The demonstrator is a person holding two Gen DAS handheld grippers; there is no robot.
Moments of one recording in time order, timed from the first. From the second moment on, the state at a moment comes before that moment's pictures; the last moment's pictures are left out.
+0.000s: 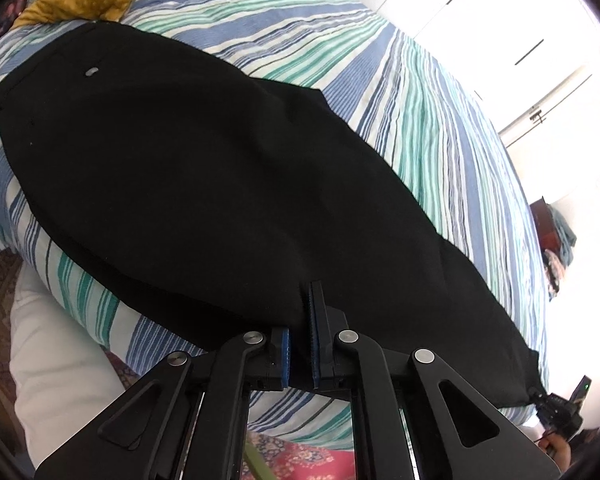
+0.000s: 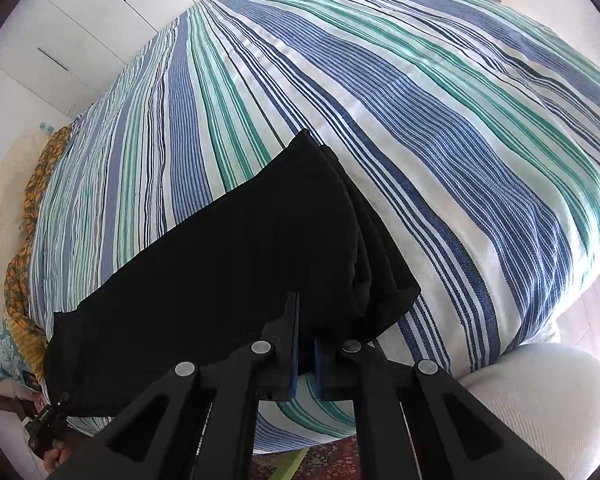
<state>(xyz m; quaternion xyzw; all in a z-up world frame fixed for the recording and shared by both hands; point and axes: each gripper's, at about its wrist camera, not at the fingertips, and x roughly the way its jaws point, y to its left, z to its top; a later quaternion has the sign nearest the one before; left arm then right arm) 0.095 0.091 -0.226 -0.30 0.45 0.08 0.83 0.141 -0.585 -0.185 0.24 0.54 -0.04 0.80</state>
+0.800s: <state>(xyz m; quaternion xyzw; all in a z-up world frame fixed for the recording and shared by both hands) 0.057 0.089 -0.193 -0.18 0.48 0.15 0.84 0.113 -0.576 -0.151 0.19 0.49 -0.10 0.85</state>
